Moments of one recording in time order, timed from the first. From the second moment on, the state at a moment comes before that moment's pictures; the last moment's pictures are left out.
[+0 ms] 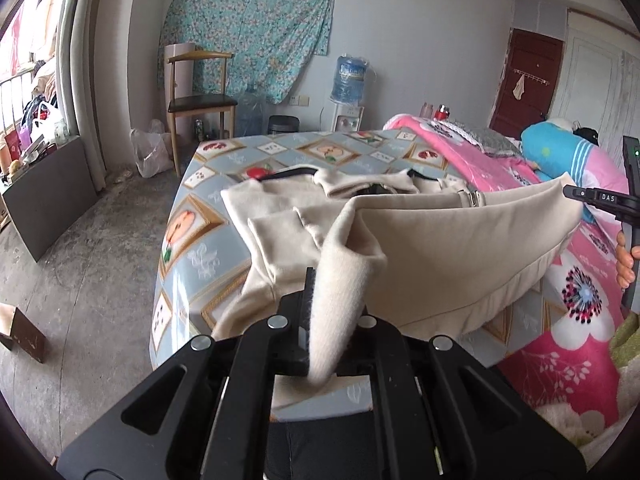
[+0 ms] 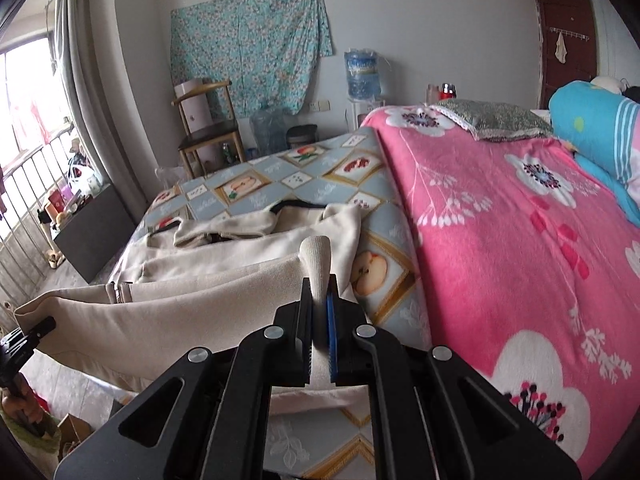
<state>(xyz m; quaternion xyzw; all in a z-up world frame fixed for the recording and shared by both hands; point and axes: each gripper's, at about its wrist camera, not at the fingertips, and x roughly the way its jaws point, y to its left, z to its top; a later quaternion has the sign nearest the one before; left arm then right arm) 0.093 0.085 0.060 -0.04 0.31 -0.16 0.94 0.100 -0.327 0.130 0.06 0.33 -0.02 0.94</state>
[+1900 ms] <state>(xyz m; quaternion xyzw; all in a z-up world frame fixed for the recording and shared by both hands) 0.425 0.103 -0.013 -0.10 0.52 -0.12 0.84 0.381 -0.366 0.007 0.05 0.53 -0.01 0.85</state>
